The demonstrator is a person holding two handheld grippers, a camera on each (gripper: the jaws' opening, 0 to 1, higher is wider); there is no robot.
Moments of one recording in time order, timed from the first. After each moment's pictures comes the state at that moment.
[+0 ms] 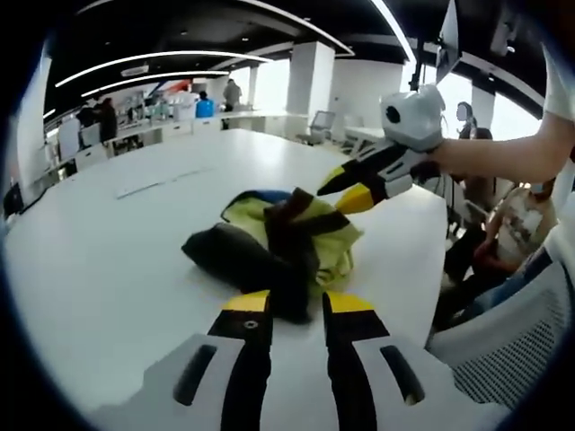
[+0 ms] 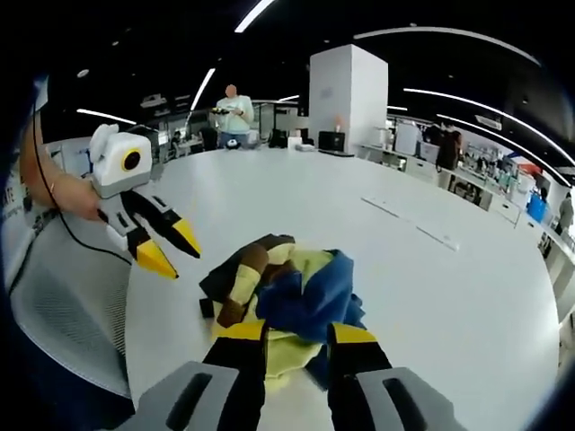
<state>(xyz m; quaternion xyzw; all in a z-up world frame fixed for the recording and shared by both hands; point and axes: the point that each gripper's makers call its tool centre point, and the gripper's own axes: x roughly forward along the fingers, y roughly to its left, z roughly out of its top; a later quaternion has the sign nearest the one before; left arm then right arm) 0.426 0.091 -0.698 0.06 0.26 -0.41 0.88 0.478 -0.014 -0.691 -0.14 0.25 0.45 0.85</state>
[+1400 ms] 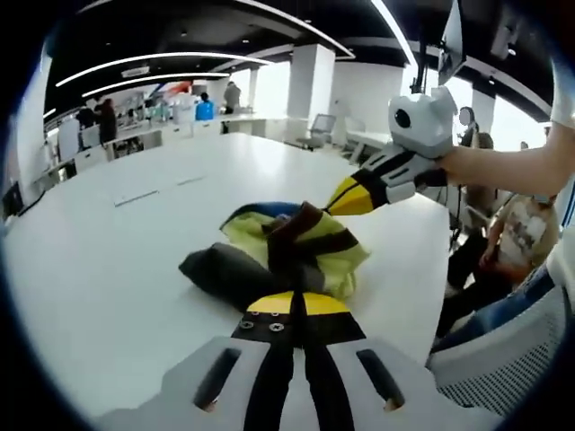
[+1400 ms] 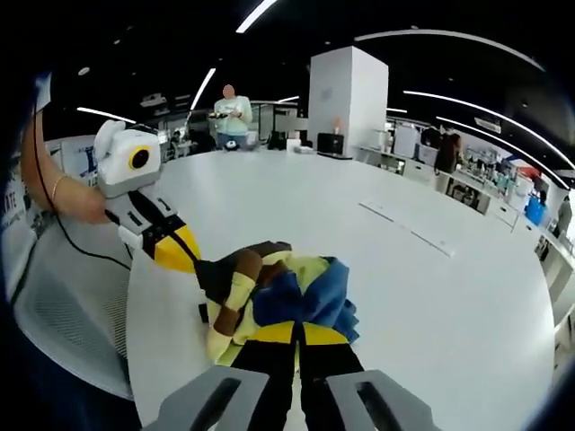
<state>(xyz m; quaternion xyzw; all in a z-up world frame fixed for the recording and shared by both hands) 0.439 0.085 -0.678 0.05 0.24 -0.40 0.88 0.482 -0.020 -0.674 -0.14 0.24 0.44 0.86</state>
